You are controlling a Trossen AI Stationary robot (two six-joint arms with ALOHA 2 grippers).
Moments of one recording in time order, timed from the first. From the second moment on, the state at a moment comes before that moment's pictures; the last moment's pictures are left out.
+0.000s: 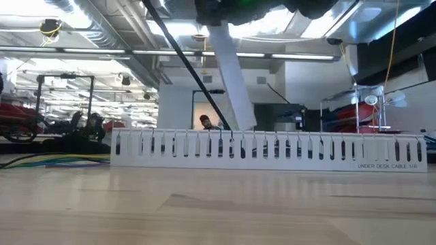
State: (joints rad) left arm -0.13 1.02 1.03 -0.34 -0.66 0.03; right arm 0.08 1.80 1.18 0.76 0.83 -0.54
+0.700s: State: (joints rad) left arm -0.11 1.04 1.03 -0.74 -0.66 -0.20; right arm 0.17 1.76 1.67 -0.24 0.60 -0.43
